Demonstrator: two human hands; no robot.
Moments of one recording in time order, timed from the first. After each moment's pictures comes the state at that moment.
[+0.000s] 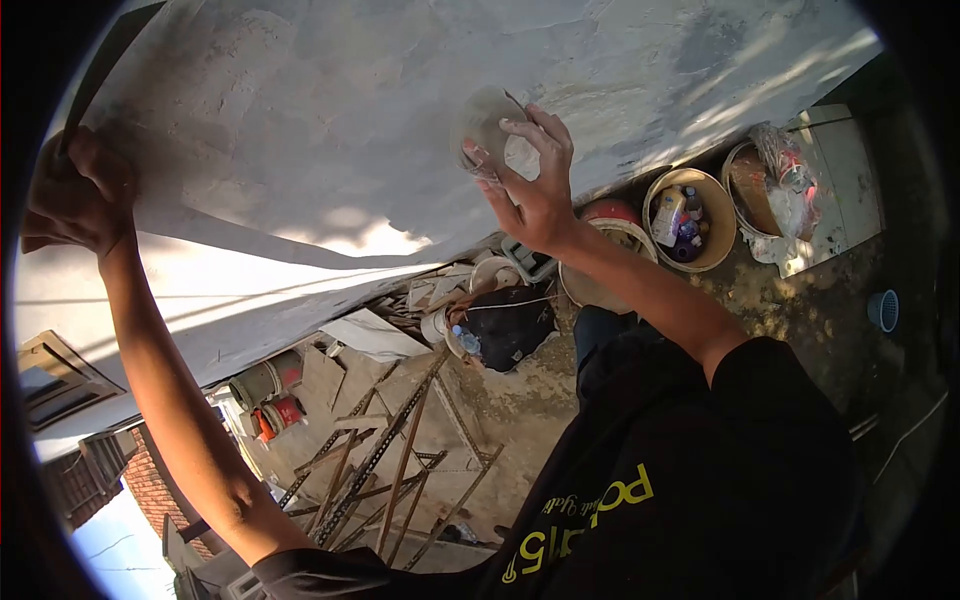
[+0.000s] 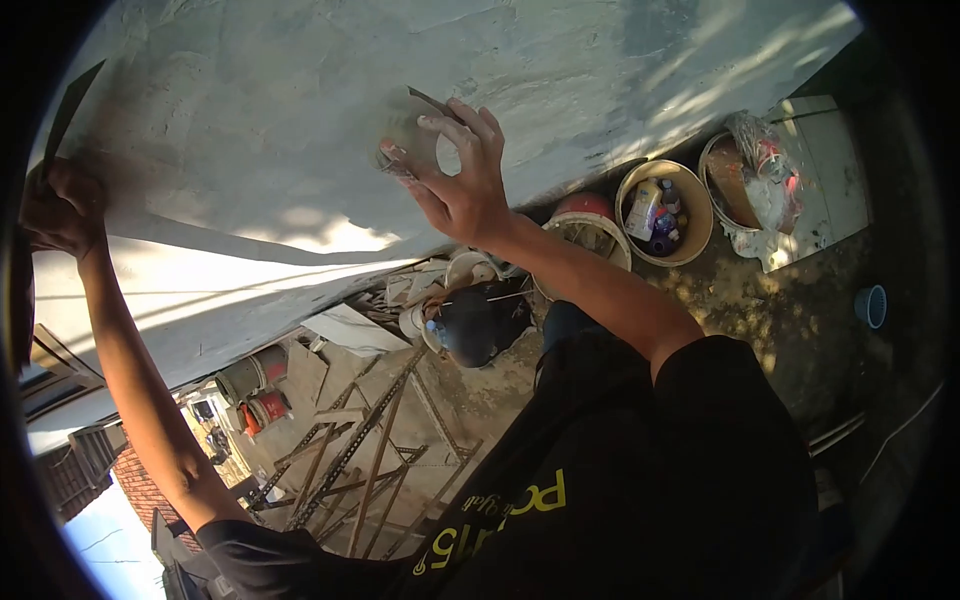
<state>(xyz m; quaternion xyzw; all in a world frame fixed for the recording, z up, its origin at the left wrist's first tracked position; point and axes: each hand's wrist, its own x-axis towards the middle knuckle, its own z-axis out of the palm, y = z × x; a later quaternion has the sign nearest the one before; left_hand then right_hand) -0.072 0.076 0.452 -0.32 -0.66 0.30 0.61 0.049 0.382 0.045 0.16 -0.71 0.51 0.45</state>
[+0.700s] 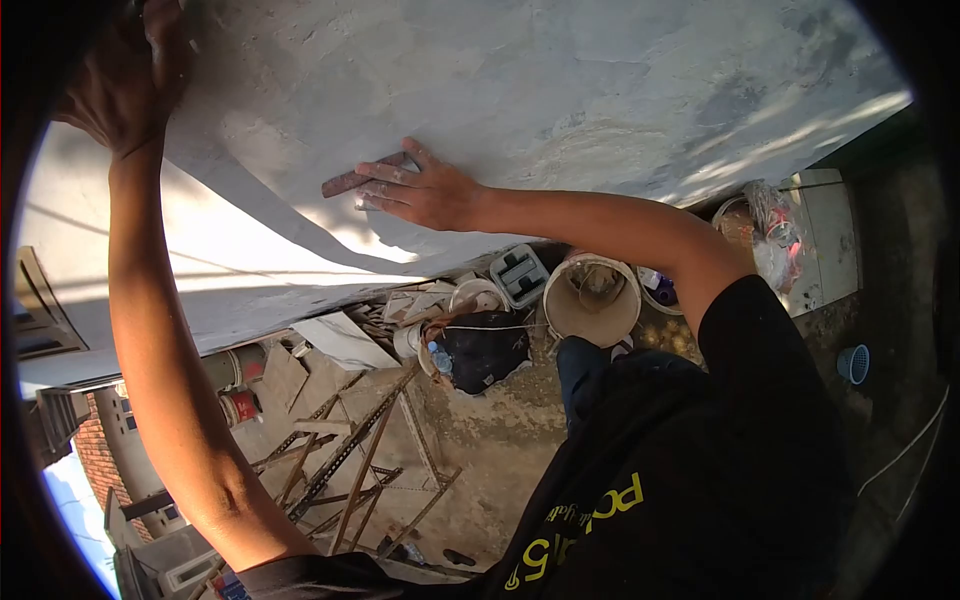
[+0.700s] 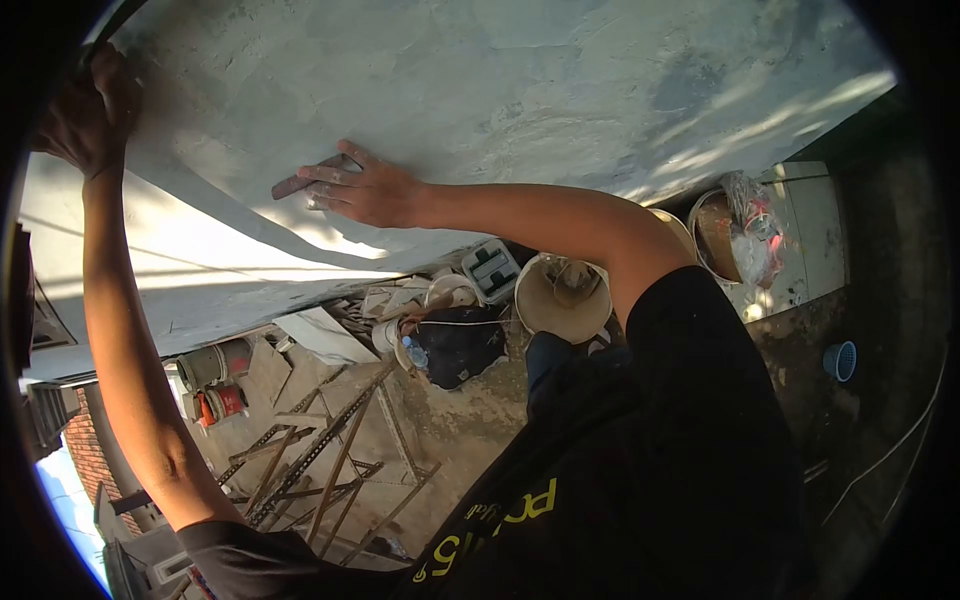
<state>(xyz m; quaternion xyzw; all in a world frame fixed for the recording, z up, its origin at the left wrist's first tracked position) -0.055 0.124 0.452 -0.31 -0.61 0.39 0.62 -0.016 0.273 0.061 0.50 -0.73 0.20 0.43</state>
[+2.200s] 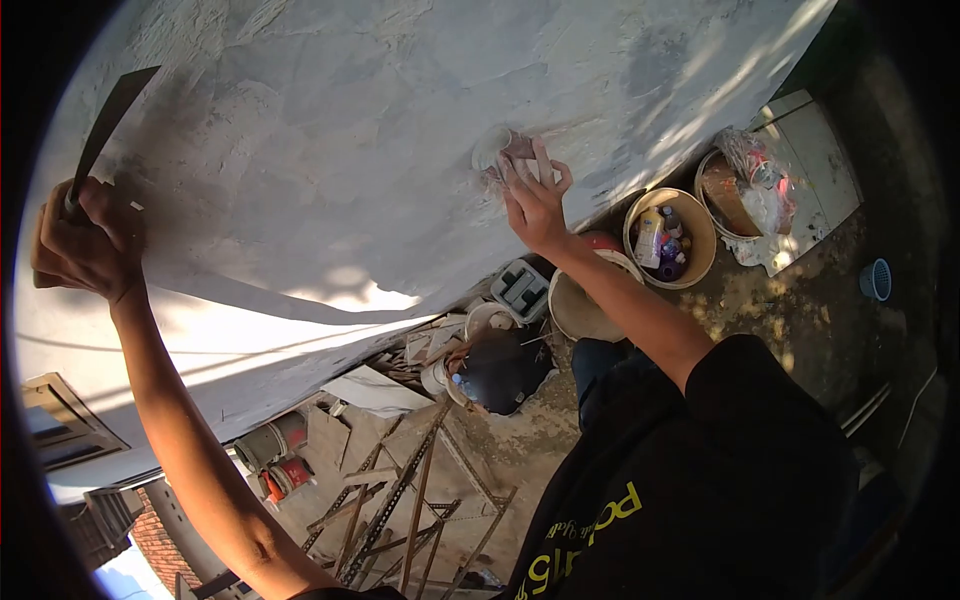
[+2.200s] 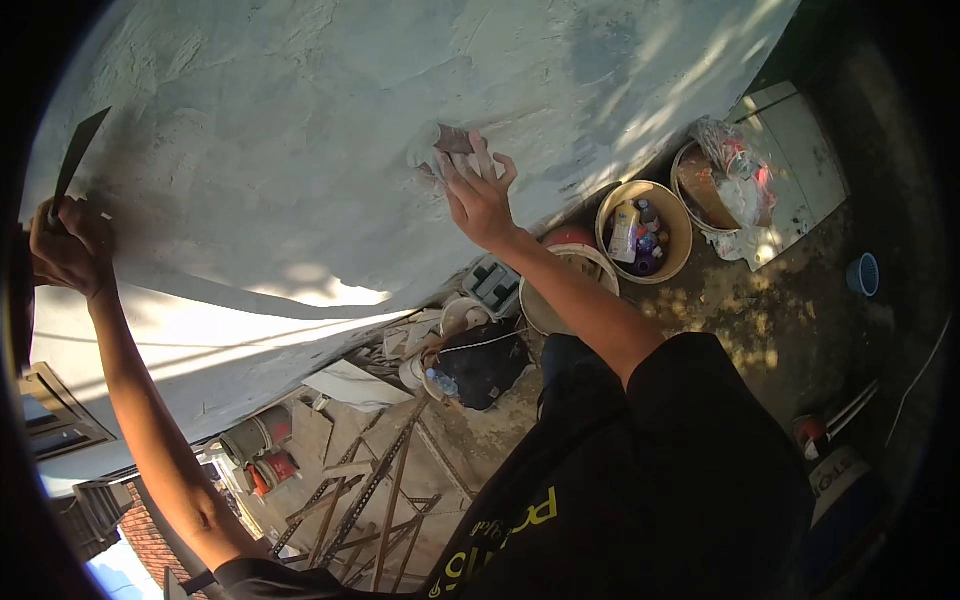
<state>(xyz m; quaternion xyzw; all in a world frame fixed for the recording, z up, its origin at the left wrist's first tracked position) -0.071 0.083 0.449 -0.31 -0.65 0.31 0.62 0.012 0.403 -0.024 0.08 -0.82 0.38 0.43</state>
